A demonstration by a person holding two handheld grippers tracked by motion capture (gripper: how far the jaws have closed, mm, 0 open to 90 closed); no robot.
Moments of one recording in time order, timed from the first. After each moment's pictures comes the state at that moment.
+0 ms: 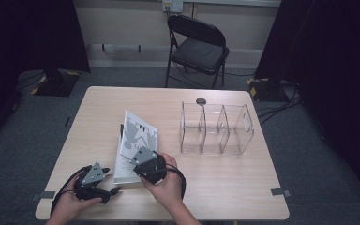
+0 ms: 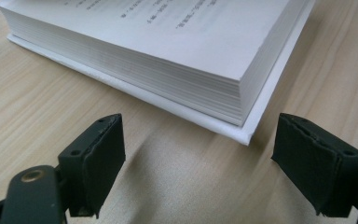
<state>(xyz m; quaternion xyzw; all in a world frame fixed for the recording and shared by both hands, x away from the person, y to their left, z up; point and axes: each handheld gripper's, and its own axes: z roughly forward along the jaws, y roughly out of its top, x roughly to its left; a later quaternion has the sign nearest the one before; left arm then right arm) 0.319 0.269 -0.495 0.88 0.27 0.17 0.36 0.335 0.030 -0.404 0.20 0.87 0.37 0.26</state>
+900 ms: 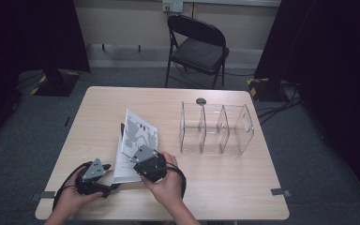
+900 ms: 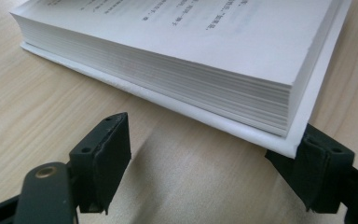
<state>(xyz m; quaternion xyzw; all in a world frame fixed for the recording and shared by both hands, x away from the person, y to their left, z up) 0.333 0.273 -0.498 0.87 0.27 0.17 0.38 0.336 0.029 -0.398 0.21 0.87 0.36 0.26</state>
